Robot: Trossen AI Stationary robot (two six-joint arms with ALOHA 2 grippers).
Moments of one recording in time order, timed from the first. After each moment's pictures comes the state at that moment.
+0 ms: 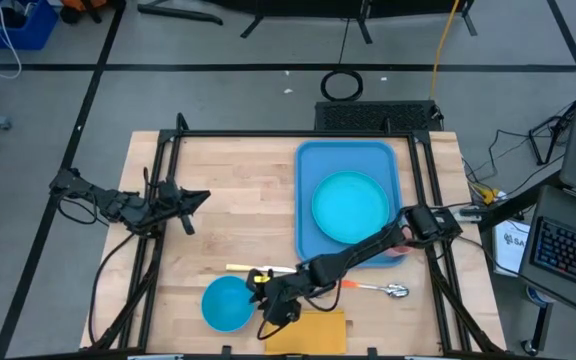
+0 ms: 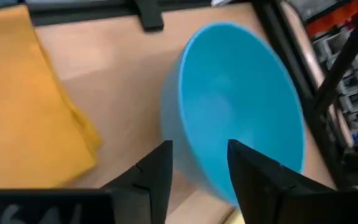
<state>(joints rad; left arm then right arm) -0.41 0.17 0.19 -0.18 -0.85 -0.29 0.41 2.21 1.68 -0.12 0.03 -0.80</state>
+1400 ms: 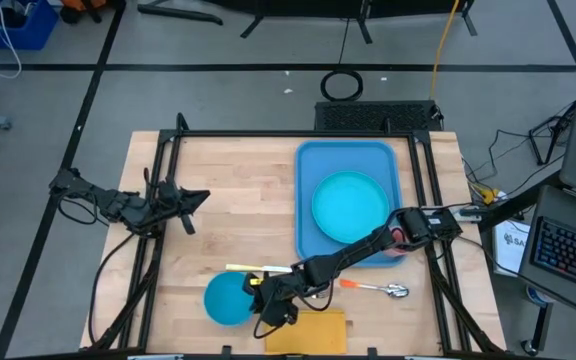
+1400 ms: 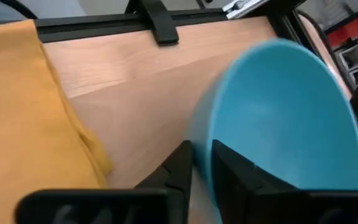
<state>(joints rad) -0.41 0.17 0.19 -0.19 -0.86 -0.29 0.39 2.29 1.69 -0.04 -0.08 -0.77</state>
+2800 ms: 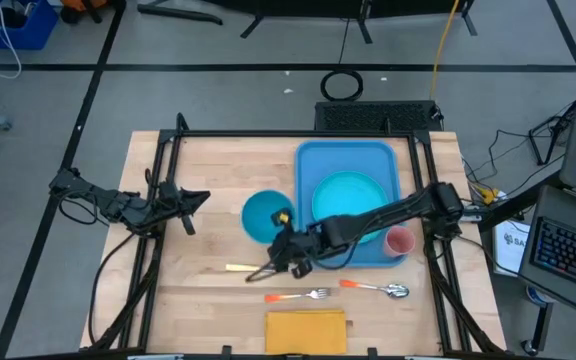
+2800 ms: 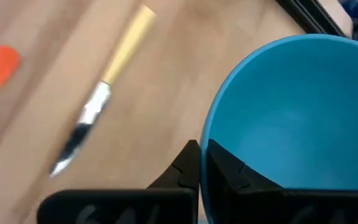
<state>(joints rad) -0.41 0.17 0.19 -0.21 -0.85 -0.30 0.26 1.97 1.69 -0.66 0.37 -0.36</state>
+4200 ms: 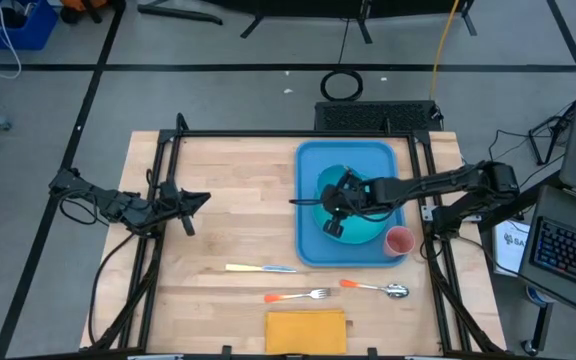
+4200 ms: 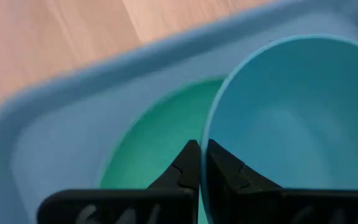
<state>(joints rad) -0.41 0.17 0.19 -0.24 -0.84 -0.35 0.00 1.50 1.01 -0.61 0.28 0.34</state>
